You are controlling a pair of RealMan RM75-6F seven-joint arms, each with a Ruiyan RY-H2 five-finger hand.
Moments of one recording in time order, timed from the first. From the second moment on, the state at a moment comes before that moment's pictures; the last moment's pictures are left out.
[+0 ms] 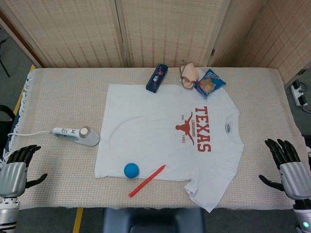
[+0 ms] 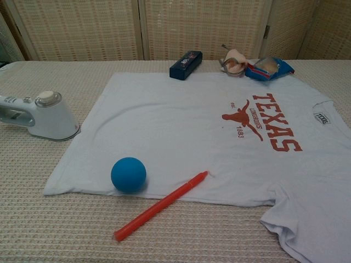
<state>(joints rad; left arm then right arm) -0.10 -1.21 -0.08 -1.63 1.46 1.52 0.13 0.05 -1.11 0.02 -1.55 -1.63 1.57 0.09</state>
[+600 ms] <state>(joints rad) -0.19 -1.22 -0.12 -1.61 1.46 1.43 0.11 0.07 -1.09 0.04 -1.57 -1.65 1.58 0.05</state>
